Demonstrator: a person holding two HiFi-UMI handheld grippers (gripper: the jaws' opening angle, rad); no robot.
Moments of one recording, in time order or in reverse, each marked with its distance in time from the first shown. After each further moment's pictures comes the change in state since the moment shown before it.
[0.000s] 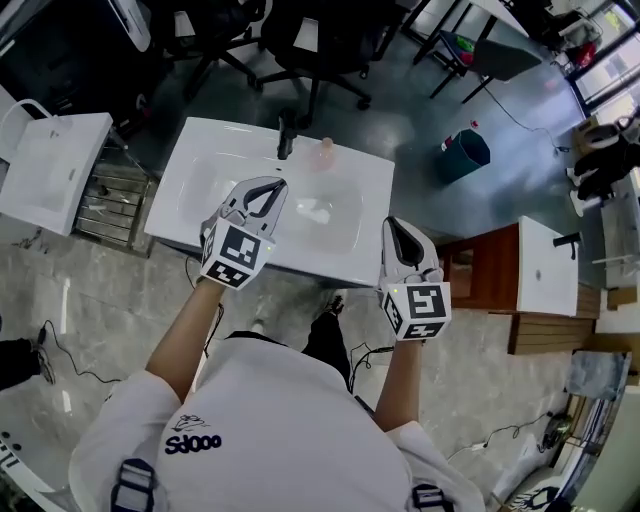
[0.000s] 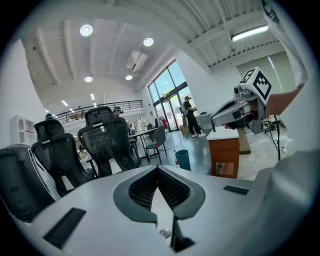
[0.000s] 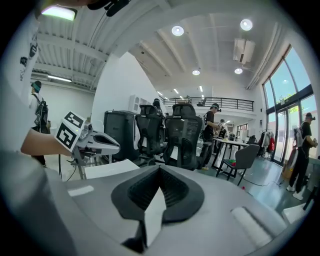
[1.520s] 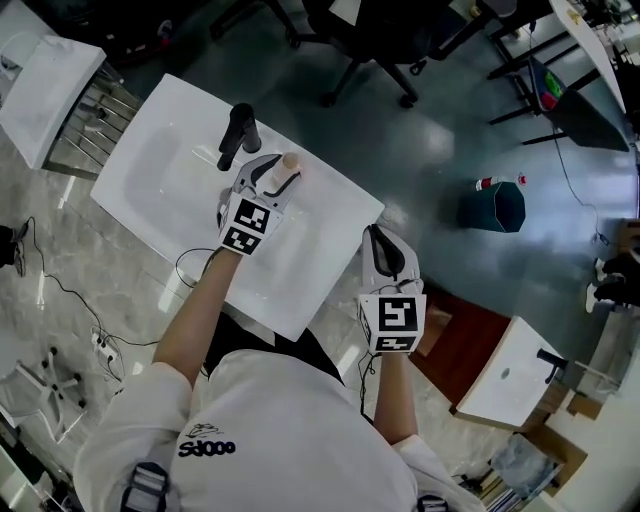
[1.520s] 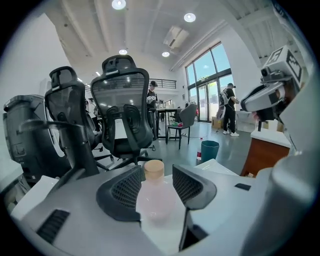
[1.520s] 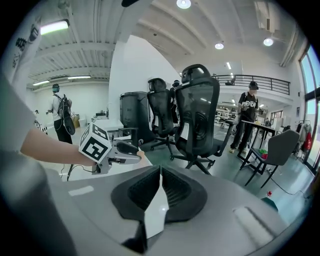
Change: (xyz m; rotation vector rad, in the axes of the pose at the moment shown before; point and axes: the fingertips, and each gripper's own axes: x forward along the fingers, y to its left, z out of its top) left arm 0.245 0.009 -0.119 -0.345 0.224 0.265; right arm 0.162 -0.136 -0.097 -0.067 0.204 0.349
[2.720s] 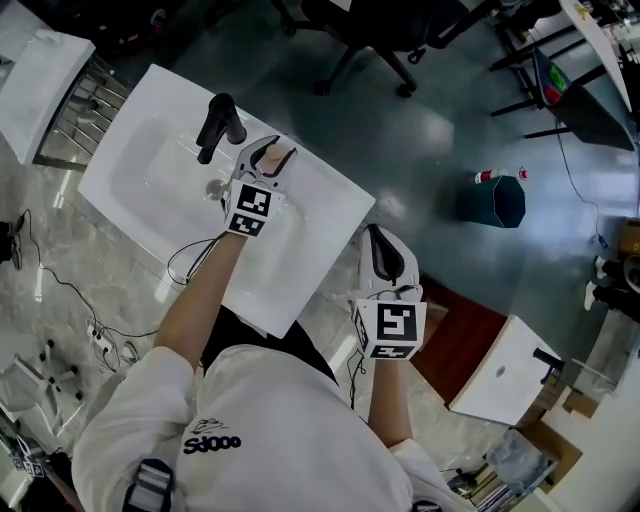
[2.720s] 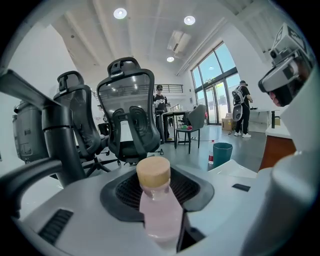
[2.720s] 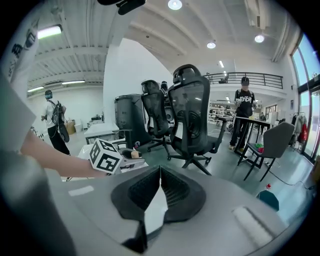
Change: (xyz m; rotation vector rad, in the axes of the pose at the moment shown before) left arm 0.047 0.009 -0.006 -0.008 -0.084 0.112; right arm -0.008 -0.019 -0.005 0.067 -0.019 -0.029
